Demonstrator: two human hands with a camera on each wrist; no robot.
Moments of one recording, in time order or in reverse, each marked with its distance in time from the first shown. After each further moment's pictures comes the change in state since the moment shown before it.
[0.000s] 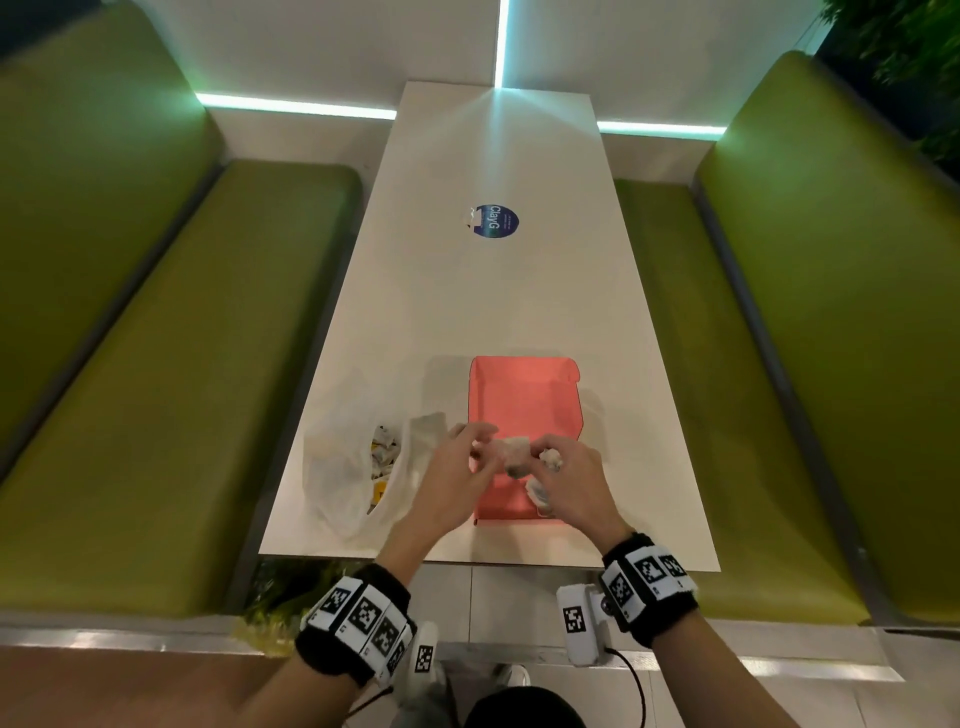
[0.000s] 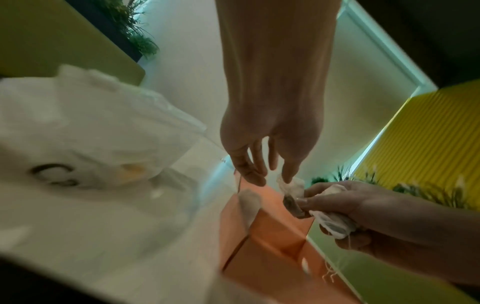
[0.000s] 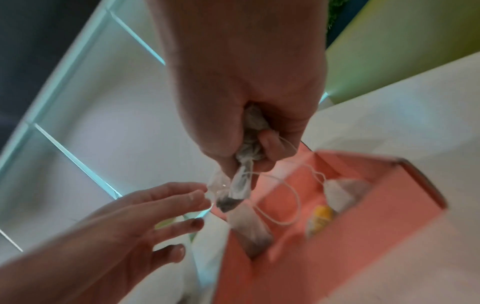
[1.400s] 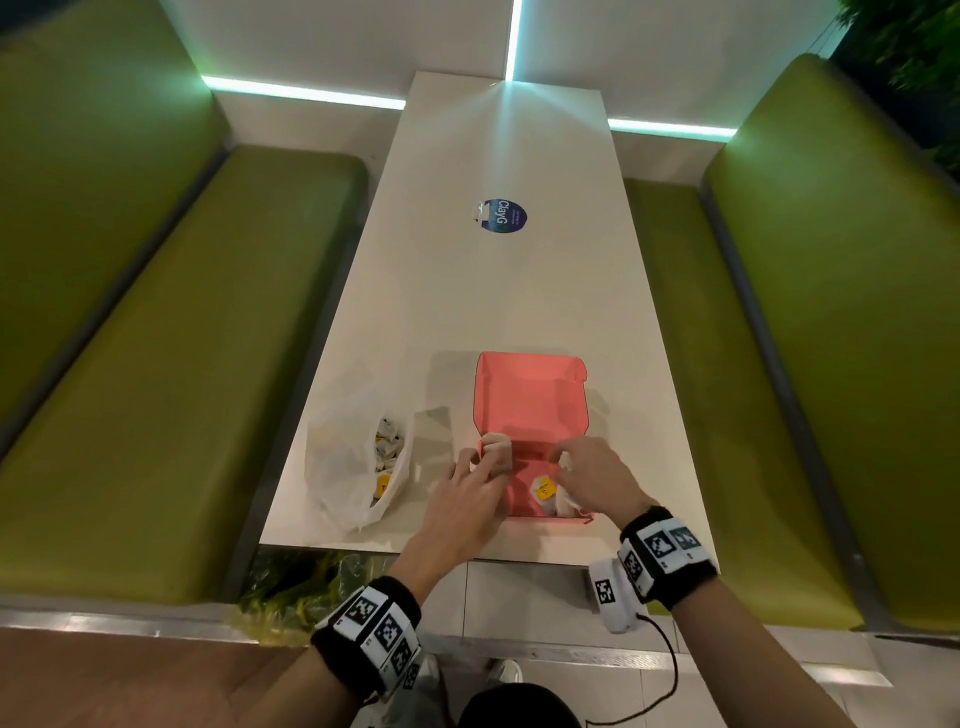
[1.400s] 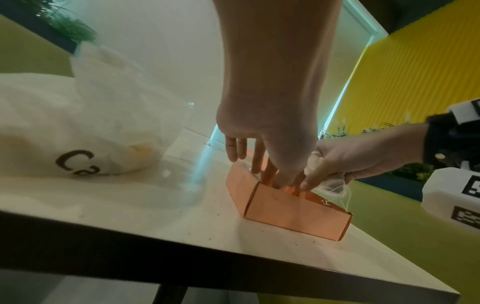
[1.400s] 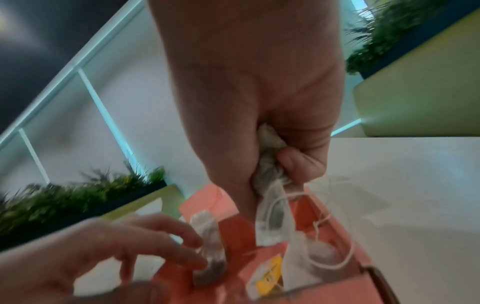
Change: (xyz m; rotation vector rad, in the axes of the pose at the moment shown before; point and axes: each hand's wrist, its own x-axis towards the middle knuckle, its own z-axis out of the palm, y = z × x) left_hand -0.020 -0.035 0.026 0.852 -0.133 0.284; right_hand 0.033 0.027 -0.017 -0.675 -0.226 0.050
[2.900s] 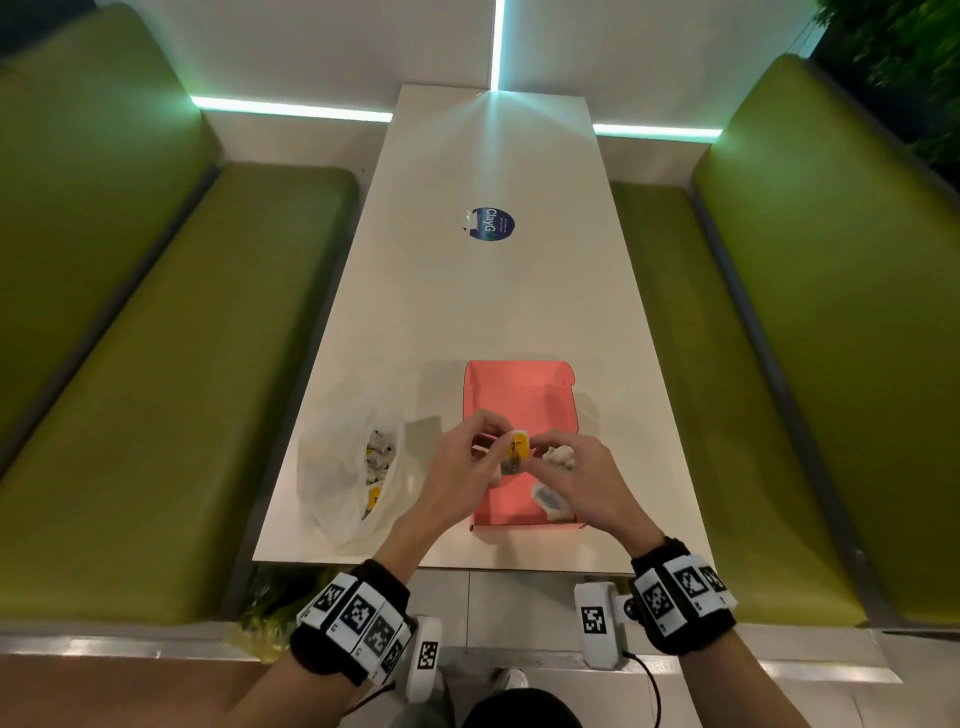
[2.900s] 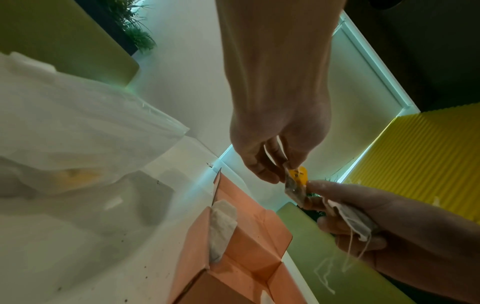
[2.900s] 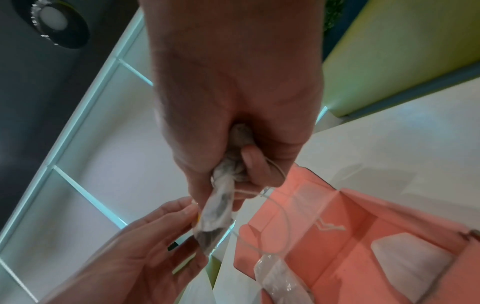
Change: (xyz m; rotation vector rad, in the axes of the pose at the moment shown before) left_hand 0.033 0.012 -0.067 -1.119 0.222 -0.233; right_hand -0.038 -0.020 -0.022 0.722 0.150 -0.275
